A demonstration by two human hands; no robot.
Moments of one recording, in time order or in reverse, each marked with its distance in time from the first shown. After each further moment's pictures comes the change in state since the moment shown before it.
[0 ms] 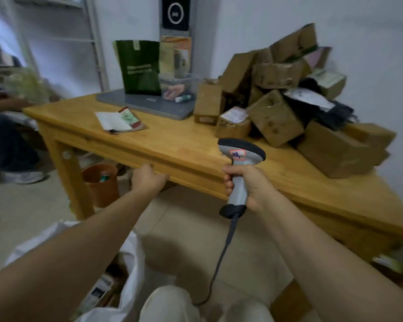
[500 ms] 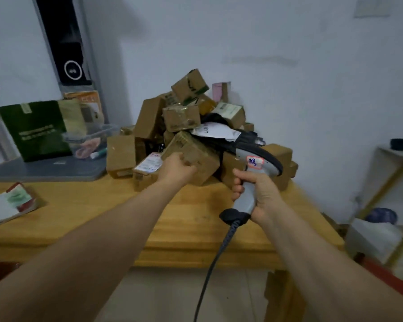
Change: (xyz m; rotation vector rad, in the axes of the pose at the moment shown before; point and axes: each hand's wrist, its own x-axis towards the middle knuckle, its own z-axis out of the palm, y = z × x) left_hand -0.019 0.243 0.171 0.069 -0.269 0.534; right_hand -0.005 -0.097 -0.168 0.513 0.200 -0.243
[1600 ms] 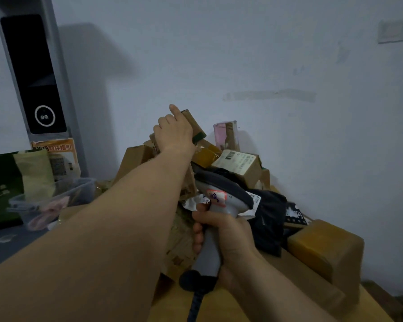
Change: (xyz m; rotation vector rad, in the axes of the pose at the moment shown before) left_hand 0.305 0.124 0.012 0.838 0.523 0.257; right_hand 0.194 -0.036 0.076 -0.068 -0.127 -0.025
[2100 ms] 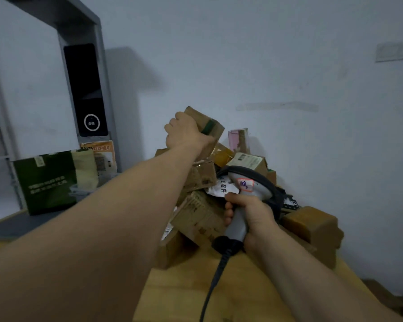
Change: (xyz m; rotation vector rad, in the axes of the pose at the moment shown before) left_hand -0.078 -0.042 -0.120 -0.550 -0.054 -0.195; right_hand -0.074 -0.013 0.014 0.000 0.102 0.002
